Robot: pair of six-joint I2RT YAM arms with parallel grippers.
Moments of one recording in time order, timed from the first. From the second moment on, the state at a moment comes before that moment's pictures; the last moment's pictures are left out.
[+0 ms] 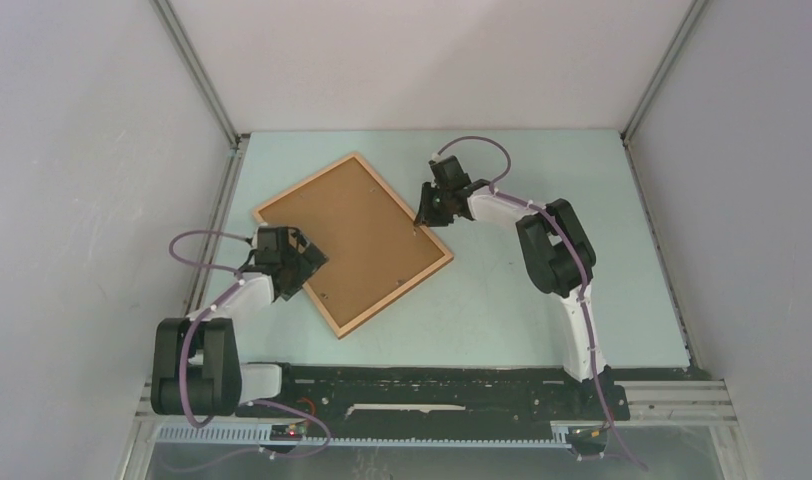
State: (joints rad) left arm -0.01 1.26 0.53 -0.17 -0.01 -0.80; right arm 0.54 2.23 1.64 -0.28 -0.18 0.55
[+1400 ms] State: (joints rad) left arm -0.31 1.29 0.73 -0.60 -0.13 -0.65; right arm 0.40 2.01 1.25 -0.12 -0.30 0.67
